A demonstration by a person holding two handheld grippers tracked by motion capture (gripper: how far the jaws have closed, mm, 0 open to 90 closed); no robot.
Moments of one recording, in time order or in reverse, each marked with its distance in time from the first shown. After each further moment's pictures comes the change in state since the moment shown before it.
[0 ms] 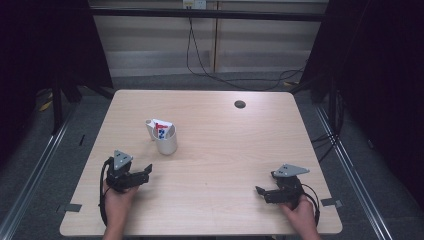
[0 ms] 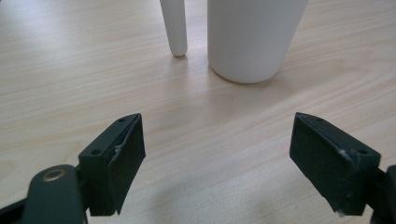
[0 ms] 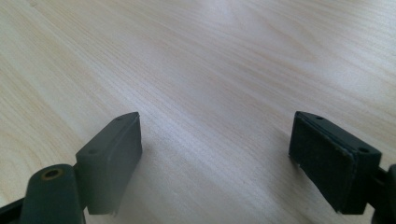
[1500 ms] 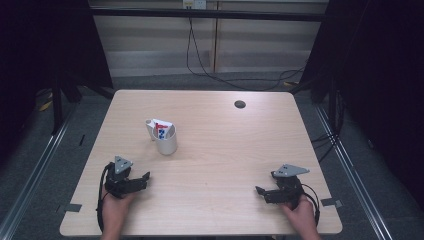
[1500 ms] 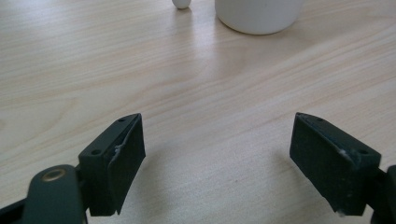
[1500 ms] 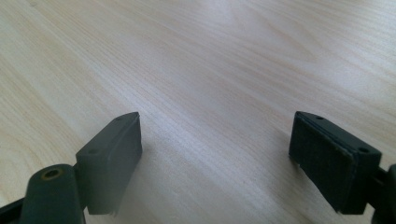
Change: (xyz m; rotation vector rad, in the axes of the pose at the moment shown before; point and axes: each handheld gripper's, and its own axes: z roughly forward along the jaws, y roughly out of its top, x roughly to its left) left arm 0.005 -0.017 0.005 0.107 0.008 0.029; right arm 0.000 0.000 0.000 -0.002 0.001 -0.002
